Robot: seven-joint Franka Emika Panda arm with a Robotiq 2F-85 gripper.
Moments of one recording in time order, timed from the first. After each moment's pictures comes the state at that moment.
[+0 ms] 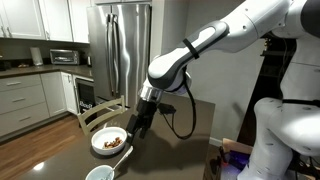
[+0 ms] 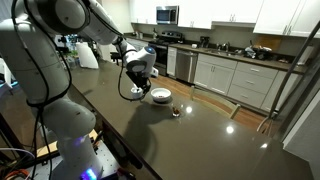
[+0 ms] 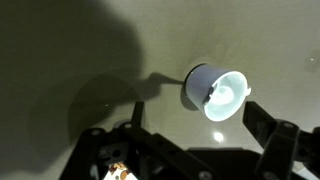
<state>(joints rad) 0.33 -0.06 -0.04 -2.43 0.67 2.47 -0.22</state>
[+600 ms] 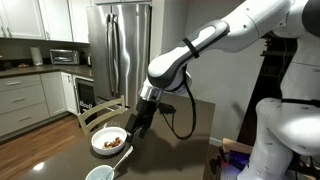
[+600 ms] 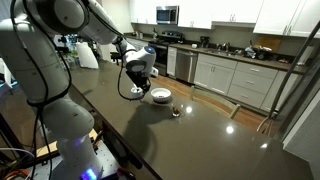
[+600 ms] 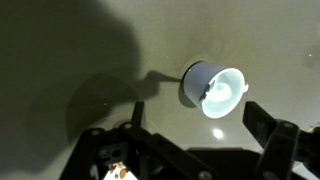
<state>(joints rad) 0.25 -0.07 0.04 -2.43 0.70 2.47 -0.22</state>
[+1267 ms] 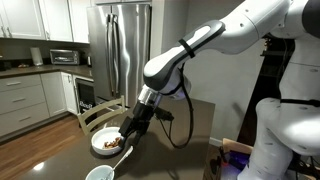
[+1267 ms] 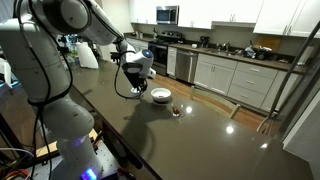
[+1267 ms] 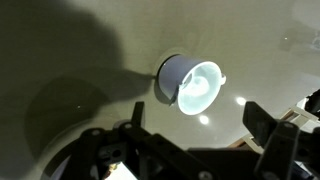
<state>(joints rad) 0.25 -0.04 0.10 -2.43 0.92 2.55 -0.32</state>
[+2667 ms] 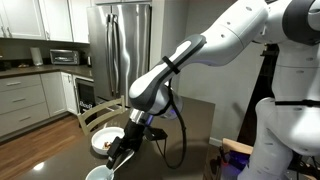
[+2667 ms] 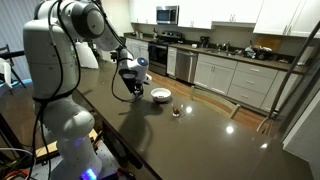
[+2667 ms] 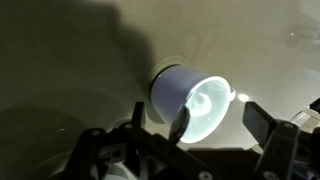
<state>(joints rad) 0.26 0.14 0.21 -2.37 1.08 2.70 -0.39</state>
